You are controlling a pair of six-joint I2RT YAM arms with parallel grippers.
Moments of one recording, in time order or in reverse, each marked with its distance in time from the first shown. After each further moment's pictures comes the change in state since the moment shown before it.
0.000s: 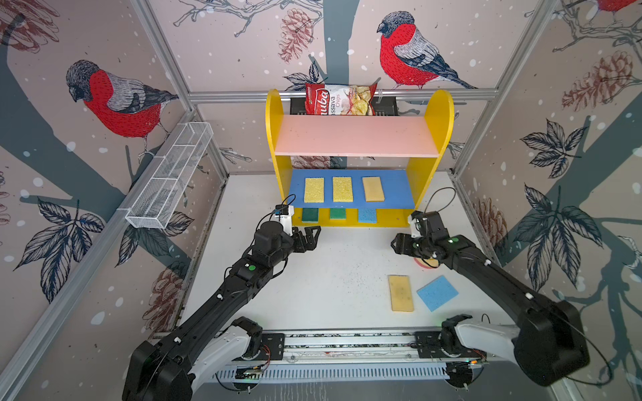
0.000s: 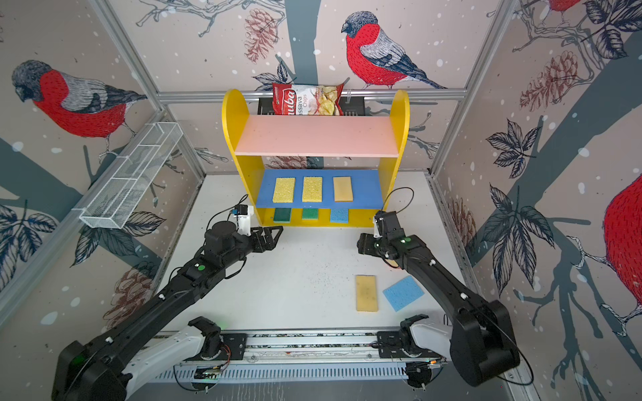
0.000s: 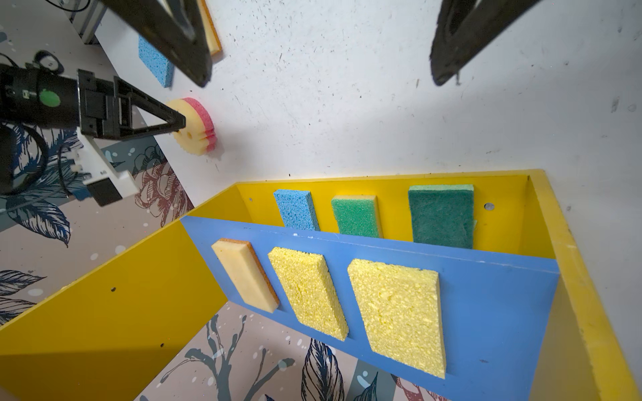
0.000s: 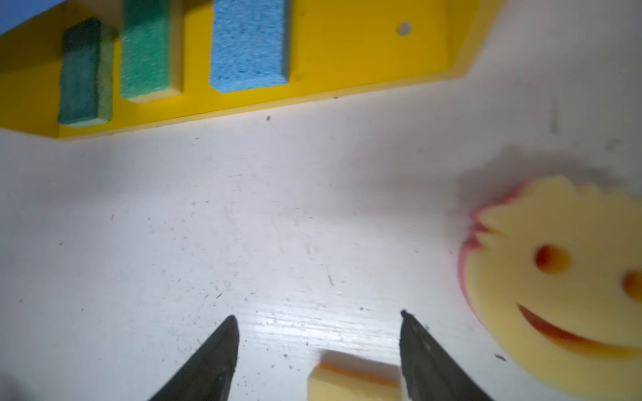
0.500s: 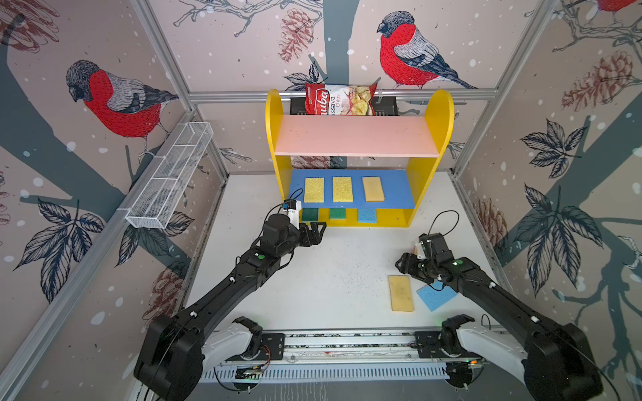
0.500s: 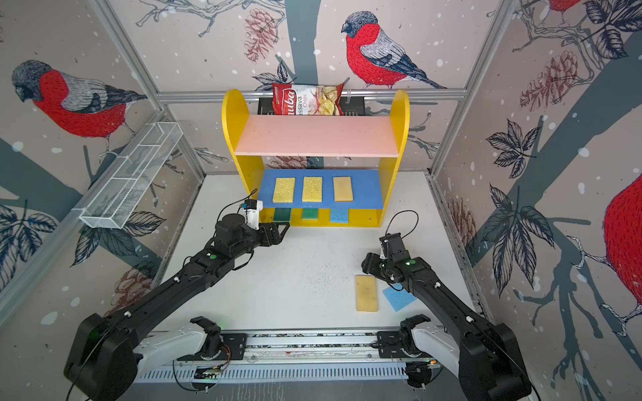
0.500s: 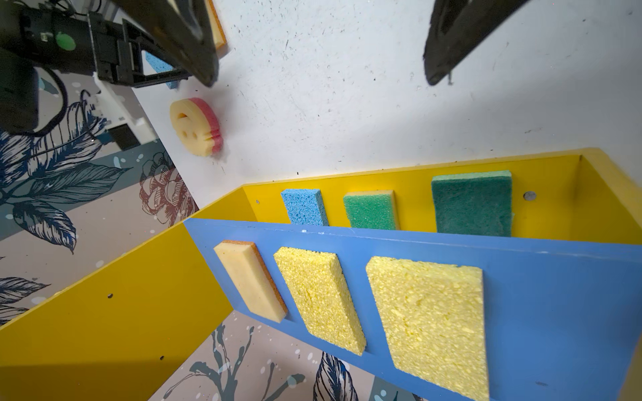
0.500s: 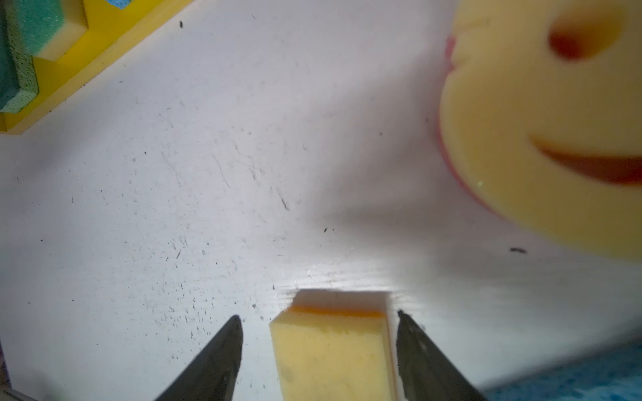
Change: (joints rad) left arm 0.005 0.169 0.053 0.106 0.079 0.000; right arm 0.018 -0.127 -0.251 0.050 -0.081 0.198
